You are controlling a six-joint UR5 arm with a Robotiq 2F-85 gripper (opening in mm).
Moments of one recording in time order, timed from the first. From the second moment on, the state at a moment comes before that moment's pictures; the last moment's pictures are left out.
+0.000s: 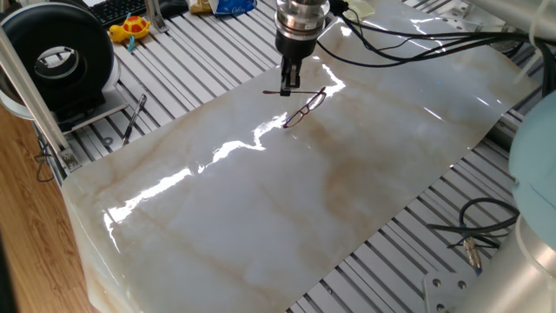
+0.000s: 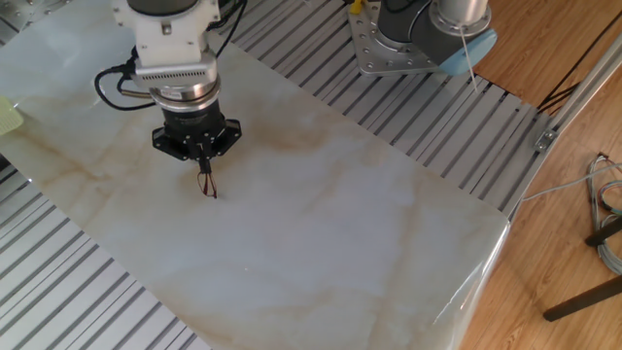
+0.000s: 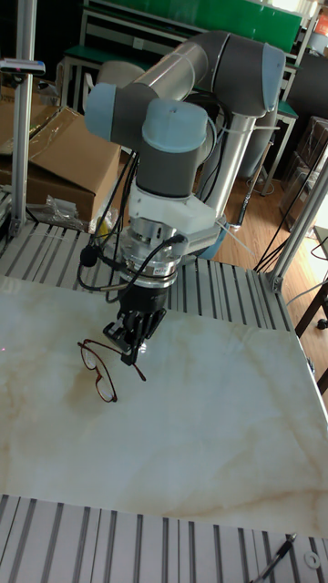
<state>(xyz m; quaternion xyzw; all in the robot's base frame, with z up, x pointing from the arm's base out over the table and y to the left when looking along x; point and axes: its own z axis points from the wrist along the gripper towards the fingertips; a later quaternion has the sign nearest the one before) 0.578 -0.023 0.121 -0.42 0.91 0.00 0.06</state>
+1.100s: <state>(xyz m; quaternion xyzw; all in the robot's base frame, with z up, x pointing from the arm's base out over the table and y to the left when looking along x) 0.578 -0.001 0.142 -0.42 0.90 0.02 0.08</state>
